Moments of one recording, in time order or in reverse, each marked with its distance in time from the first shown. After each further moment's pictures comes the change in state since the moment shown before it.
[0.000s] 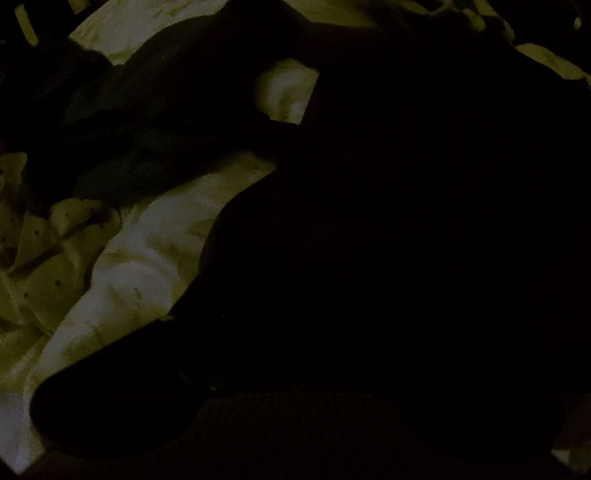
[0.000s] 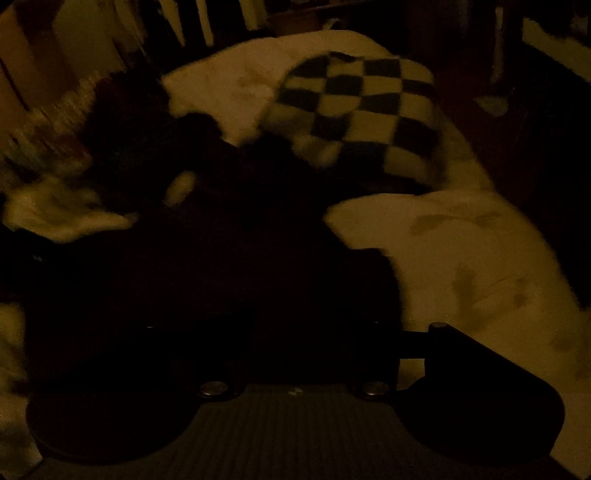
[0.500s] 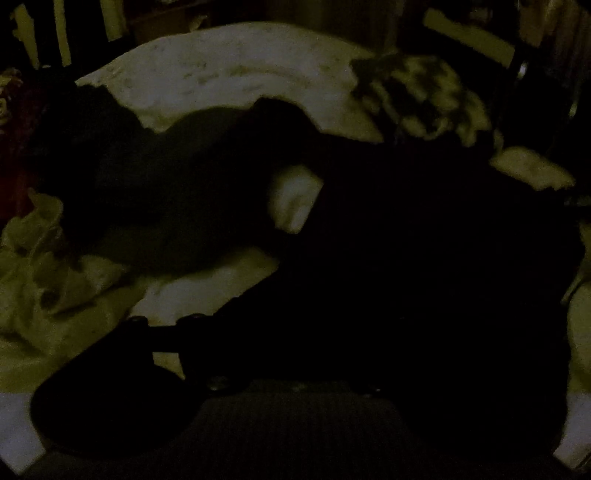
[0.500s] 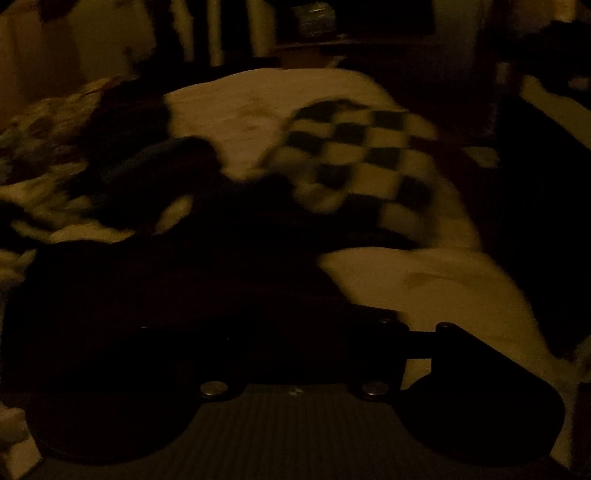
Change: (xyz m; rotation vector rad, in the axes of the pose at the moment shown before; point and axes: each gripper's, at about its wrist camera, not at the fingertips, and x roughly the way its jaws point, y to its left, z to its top) left arm -0.069 0.006 0.025 -0.123 -0.238 -0.050; right arm -0.016 0.029 0.016 -0.083 -0.097 0.011
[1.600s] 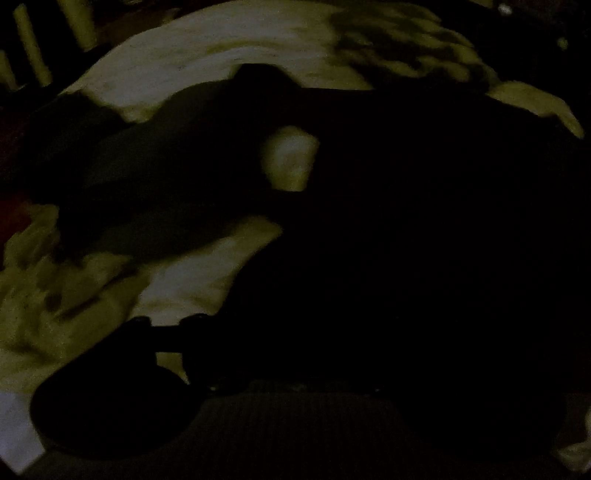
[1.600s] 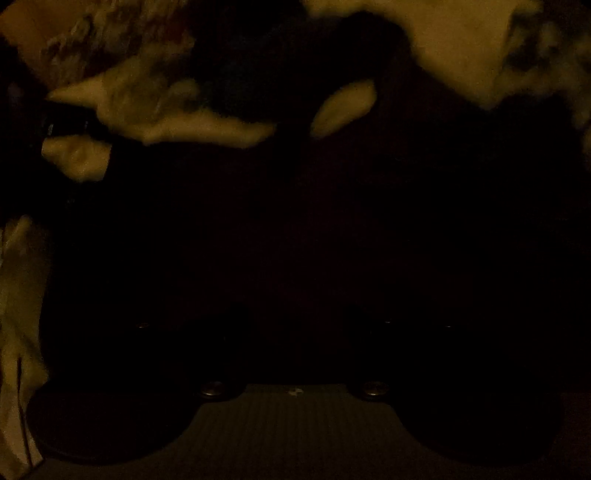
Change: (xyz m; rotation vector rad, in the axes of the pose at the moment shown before) left arm 0.013 0.004 -0.020 0.145 0.094 0.088; right arm 0.128 0.119 0.001 -0.121 0.396 0.354
